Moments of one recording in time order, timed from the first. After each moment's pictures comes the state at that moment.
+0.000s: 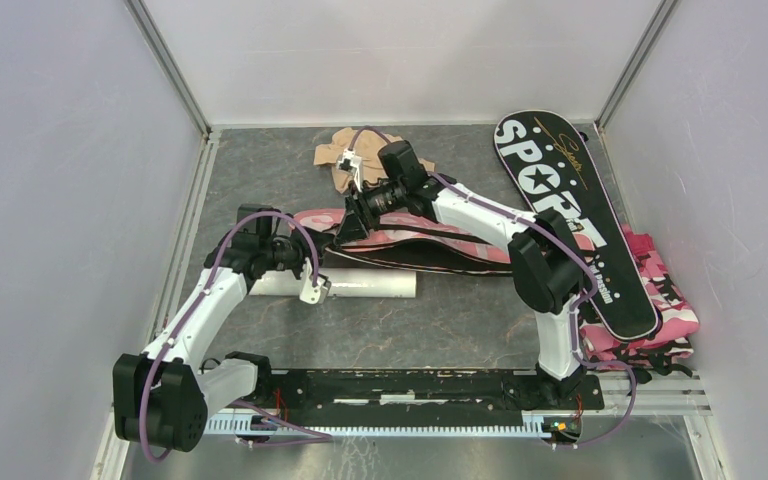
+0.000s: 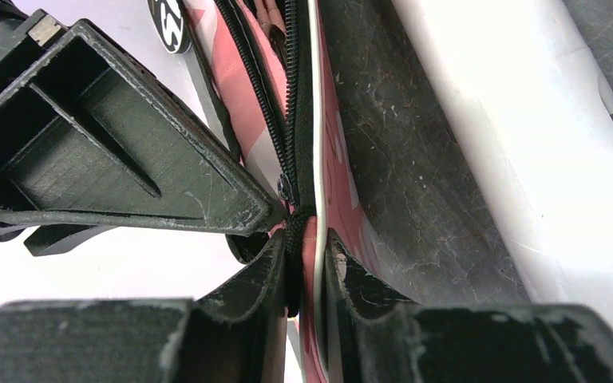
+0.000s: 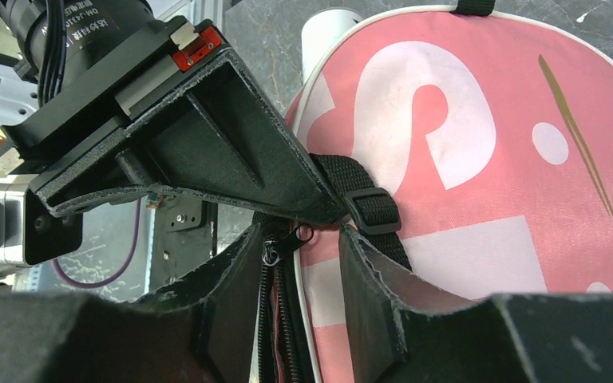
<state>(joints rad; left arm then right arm) -0.16 1.09 0.71 -0.48 0.83 2.03 0.71 2.01 1.60 -0.16 -0.92 0.09</state>
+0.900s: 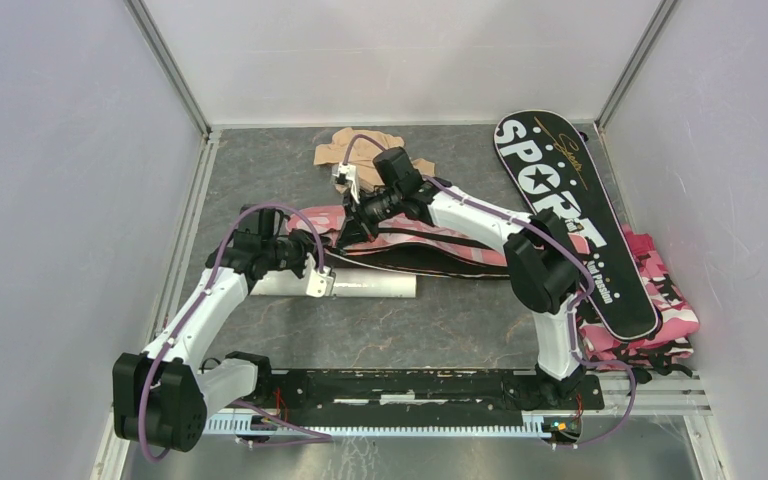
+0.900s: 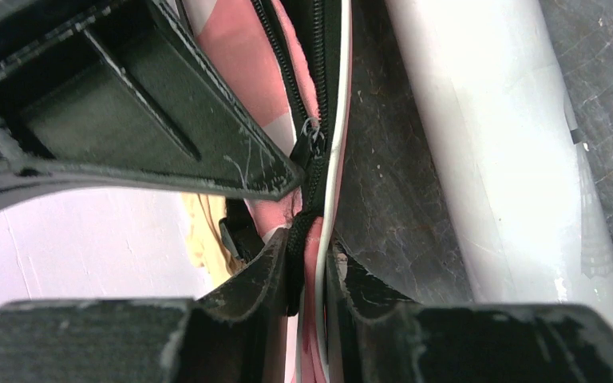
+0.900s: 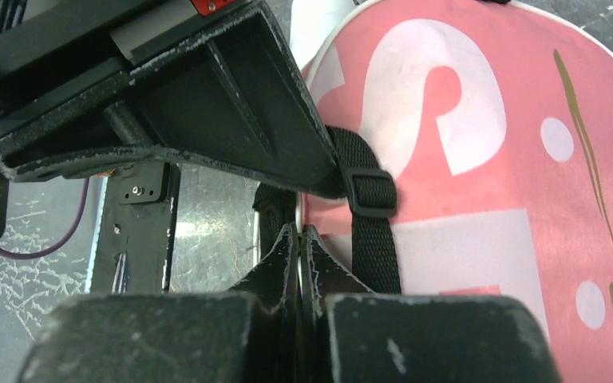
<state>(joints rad) -0.17 1.09 0.72 -0.48 0.75 1.83 0.74 2.04 1.61 -0.23 -0.91 -0.12</state>
